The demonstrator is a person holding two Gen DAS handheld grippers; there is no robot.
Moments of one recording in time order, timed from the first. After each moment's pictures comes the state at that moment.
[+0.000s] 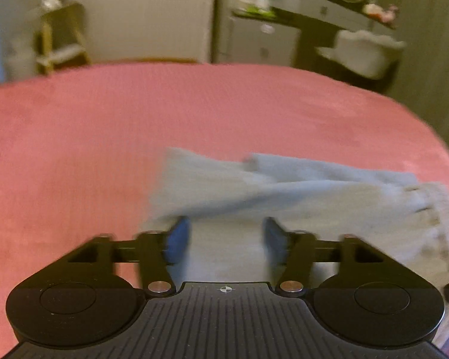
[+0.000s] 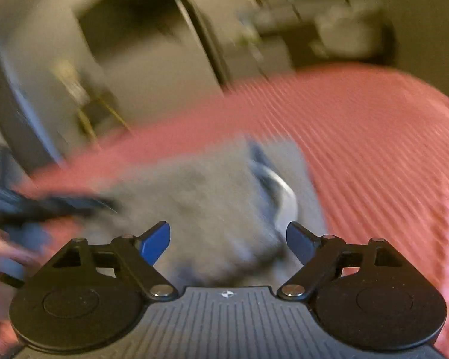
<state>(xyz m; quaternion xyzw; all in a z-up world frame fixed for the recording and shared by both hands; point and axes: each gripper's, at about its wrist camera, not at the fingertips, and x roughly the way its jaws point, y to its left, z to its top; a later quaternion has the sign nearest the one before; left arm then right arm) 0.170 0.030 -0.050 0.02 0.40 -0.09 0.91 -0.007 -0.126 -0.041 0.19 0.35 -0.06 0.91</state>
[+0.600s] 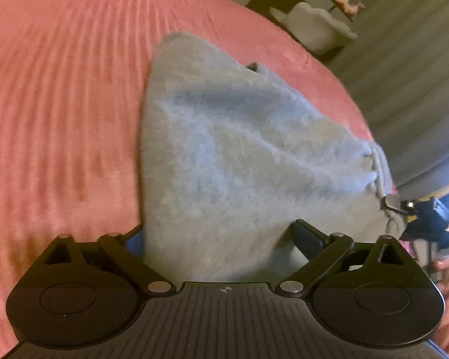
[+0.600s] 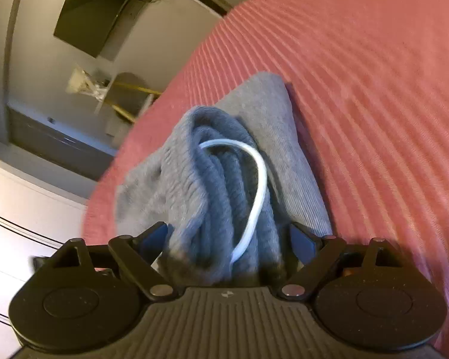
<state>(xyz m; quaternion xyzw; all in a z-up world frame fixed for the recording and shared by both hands) 0.170 0.103 -0.100 -0.16 0.52 -0.28 0.79 0.023 -0.225 -0.102 0.44 0.41 0.11 0.79</state>
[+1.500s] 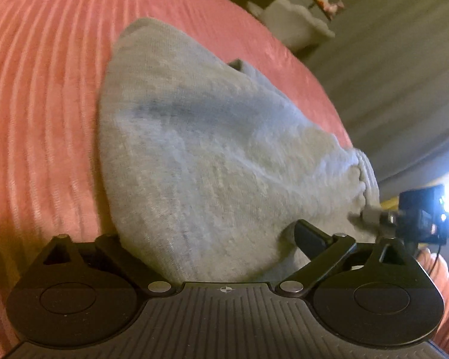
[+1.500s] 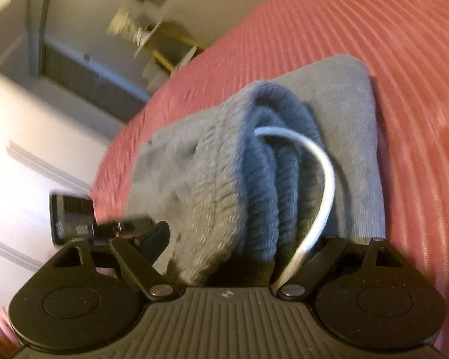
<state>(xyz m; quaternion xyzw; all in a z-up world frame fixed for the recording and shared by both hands) 0.202 0.090 -0.117 -0.18 0.52 -0.33 0.76 0.091 -0.188 -0.095 0.36 0.43 0.21 0.80</state>
